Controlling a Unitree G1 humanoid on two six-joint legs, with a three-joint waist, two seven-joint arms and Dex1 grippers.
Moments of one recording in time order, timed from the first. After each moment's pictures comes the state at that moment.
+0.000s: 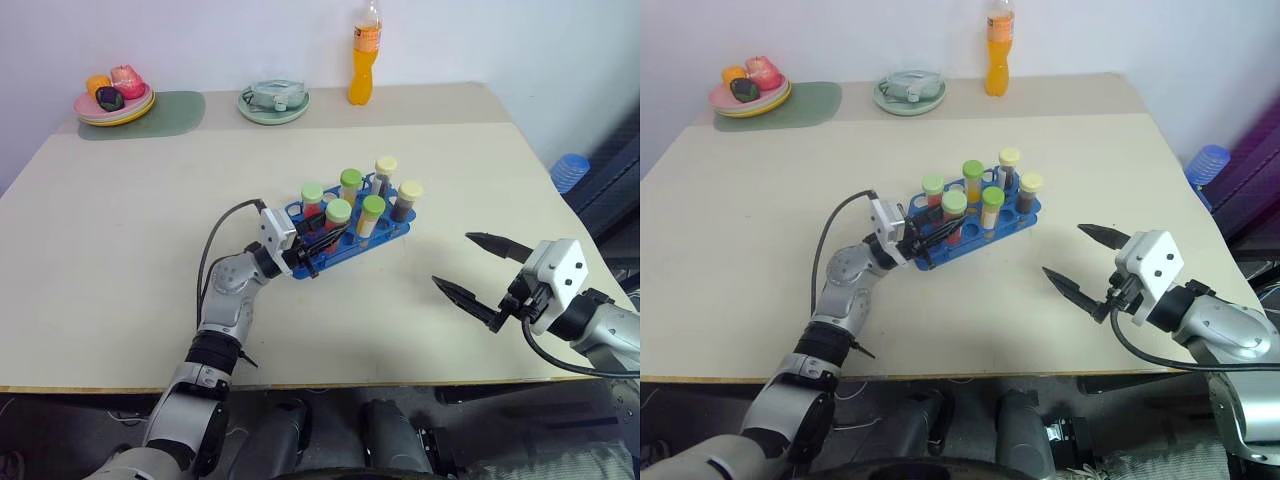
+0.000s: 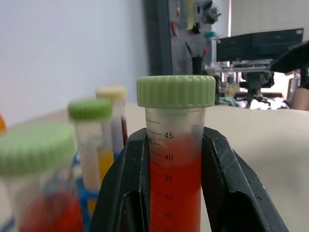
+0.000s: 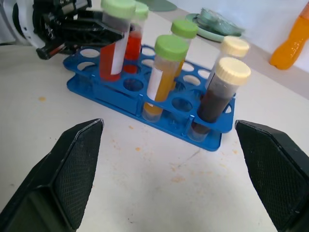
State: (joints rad) left arm -0.51 0.13 -0.10 0.48 -0.32 -0.36 -0.97; right arm 0.16 -0.73 -0.36 -0.55 0.48 0.32 0.79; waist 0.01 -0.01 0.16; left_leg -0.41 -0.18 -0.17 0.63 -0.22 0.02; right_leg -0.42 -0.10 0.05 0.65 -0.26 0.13
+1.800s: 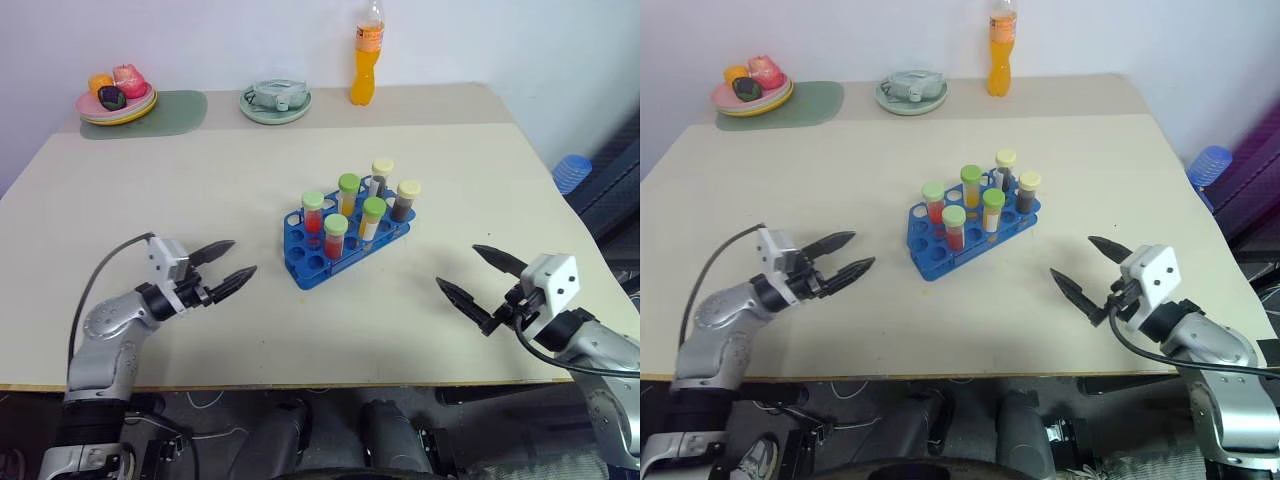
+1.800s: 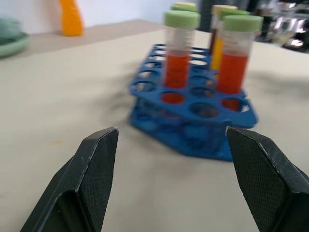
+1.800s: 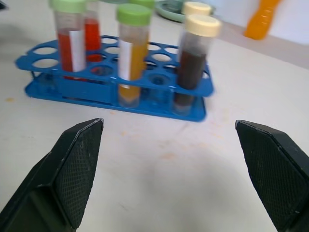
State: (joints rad) left arm -0.11 0.53 0.19 0.04 -0.49 0.06 -0.99; right arm 0.23 -0.61 -0.36 -0.42 0.46 0.23 0.73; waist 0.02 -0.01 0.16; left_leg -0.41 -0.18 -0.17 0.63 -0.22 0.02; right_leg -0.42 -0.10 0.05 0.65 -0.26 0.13
